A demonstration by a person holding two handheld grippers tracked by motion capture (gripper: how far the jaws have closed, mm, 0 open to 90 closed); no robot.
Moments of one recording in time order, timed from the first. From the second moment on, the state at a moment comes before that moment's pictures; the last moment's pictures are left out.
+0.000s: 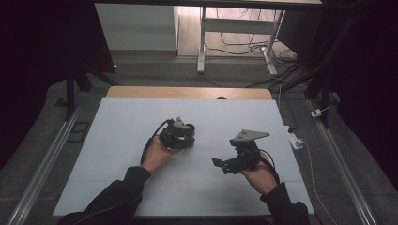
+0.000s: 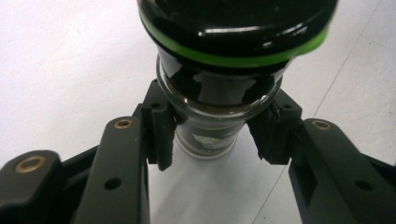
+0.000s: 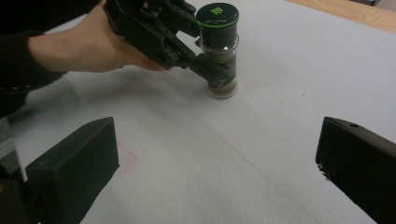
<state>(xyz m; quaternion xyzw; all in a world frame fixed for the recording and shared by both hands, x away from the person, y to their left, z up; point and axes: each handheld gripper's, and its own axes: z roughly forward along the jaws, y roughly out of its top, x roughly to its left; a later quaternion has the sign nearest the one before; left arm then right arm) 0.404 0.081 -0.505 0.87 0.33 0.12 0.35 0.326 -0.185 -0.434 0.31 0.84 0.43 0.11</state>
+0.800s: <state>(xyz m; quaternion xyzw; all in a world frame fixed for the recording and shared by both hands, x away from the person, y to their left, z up) 0.404 0.080 -0.504 0.87 0.33 0.12 0.35 0.364 -0.138 -0.446 0.29 0.86 0.41 0.10</state>
